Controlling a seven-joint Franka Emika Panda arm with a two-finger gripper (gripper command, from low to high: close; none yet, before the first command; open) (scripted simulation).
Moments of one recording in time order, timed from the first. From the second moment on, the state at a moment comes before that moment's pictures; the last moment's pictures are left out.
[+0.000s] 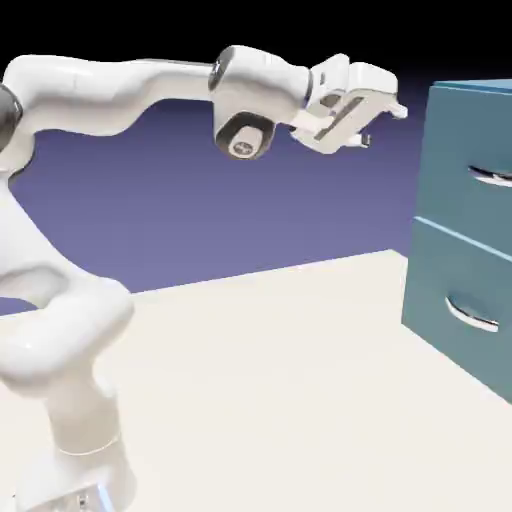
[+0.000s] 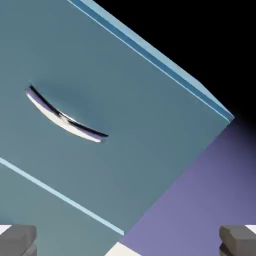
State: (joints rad) arm -0.81 -0.68 0.71 -2.29 1.08 2.95 -0.62
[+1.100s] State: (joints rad) arm -1.69 -0.79 1.46 -1.74 2.21 2.87 -2.05
